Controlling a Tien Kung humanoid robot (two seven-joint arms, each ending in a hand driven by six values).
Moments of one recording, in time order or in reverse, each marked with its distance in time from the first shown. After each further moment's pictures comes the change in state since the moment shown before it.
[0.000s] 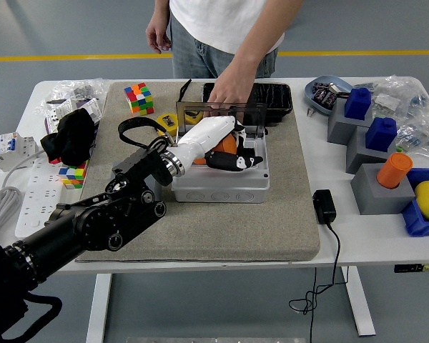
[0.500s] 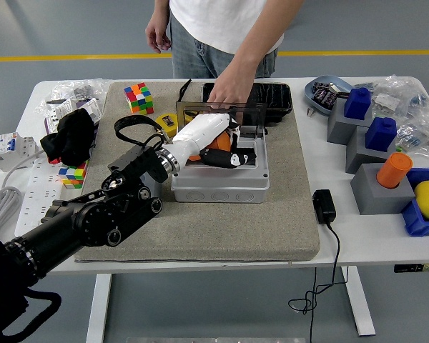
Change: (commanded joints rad) left arm -0.009 0.000 0.000 0.044 0.018 0.014 -0.029; right arm 0.001 0.000 0.005 0.000 -0.003 0.001 -0.001
